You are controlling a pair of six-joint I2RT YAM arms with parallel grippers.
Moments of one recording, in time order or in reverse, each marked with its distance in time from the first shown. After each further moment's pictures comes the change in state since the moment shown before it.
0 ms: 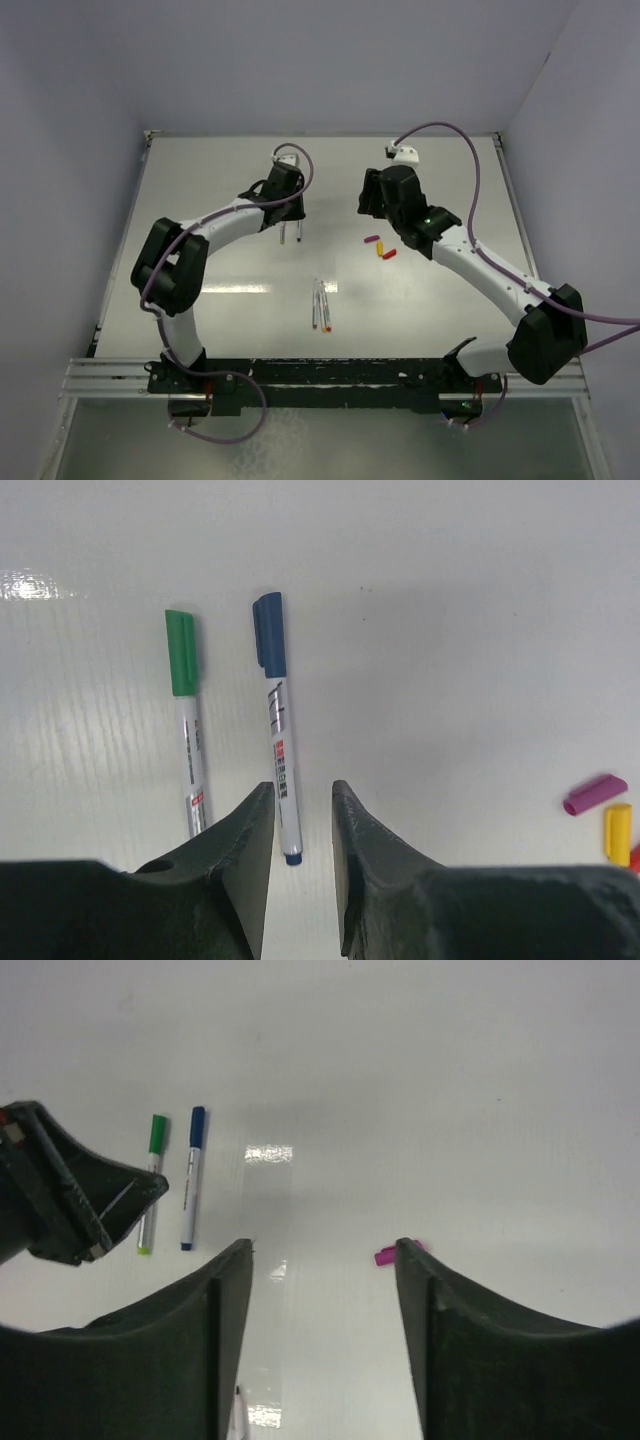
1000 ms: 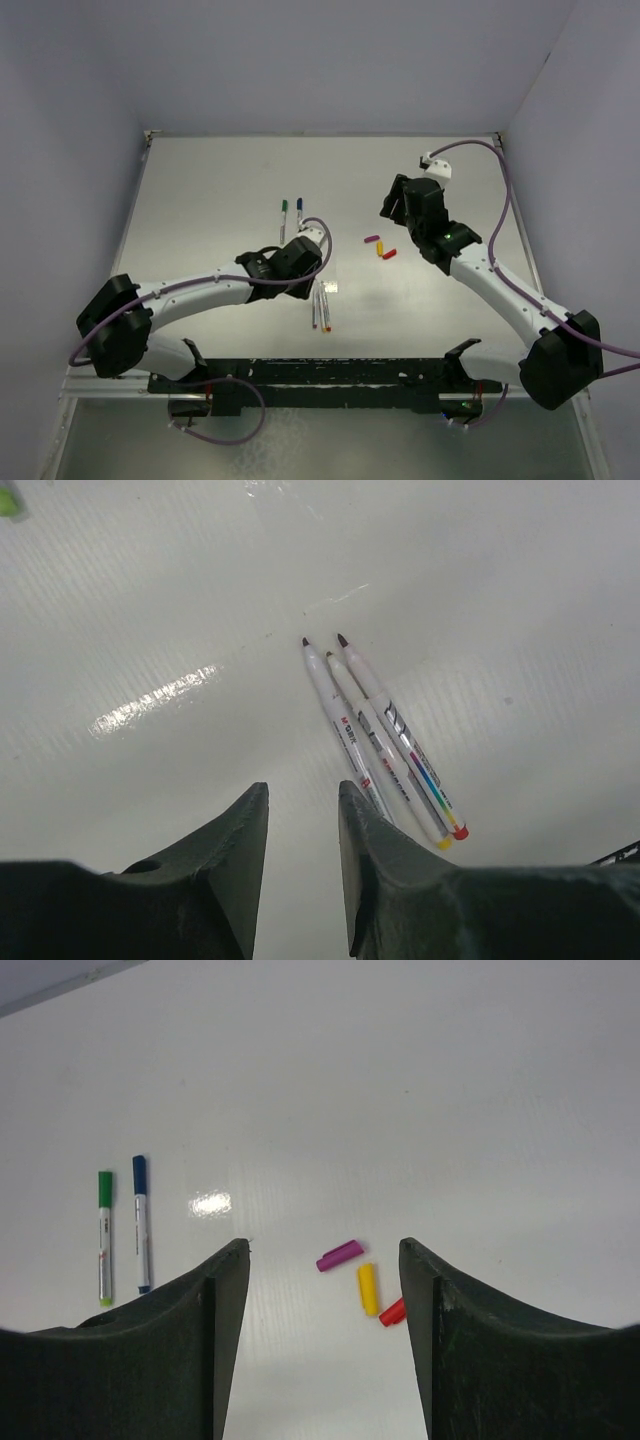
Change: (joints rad) left arm -0.426 -0.498 -0.403 -0.256 -0.087 -0.013; right arm -0.093 -0.146 -0.169 0.052 0.080 0.111
